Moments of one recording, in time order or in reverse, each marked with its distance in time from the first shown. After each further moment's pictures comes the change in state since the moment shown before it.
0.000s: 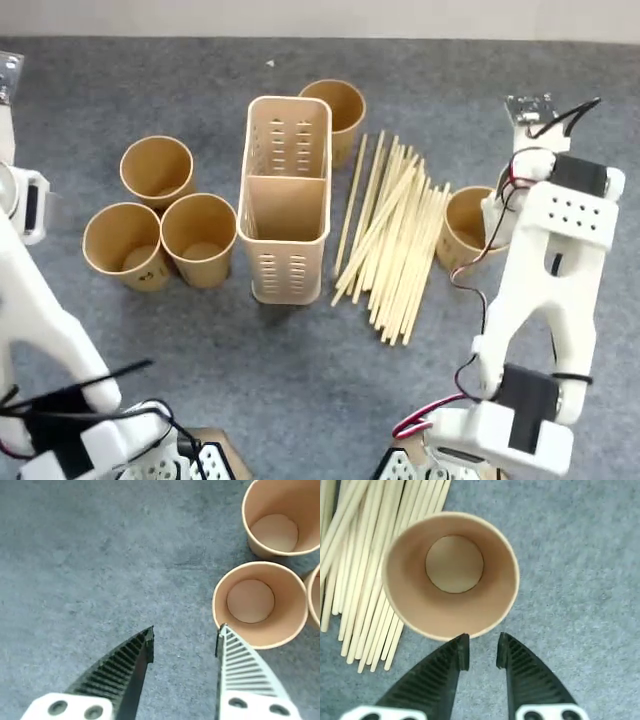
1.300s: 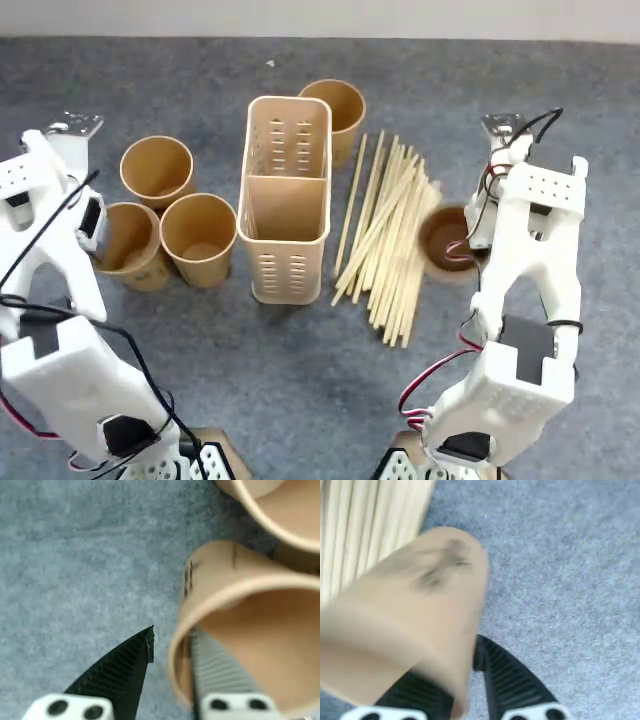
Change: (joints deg) left arm 4.5 29.7 7.6 -8.6 0.0; right arm -2.2 15.4 -1.1 -3.0 -0.3
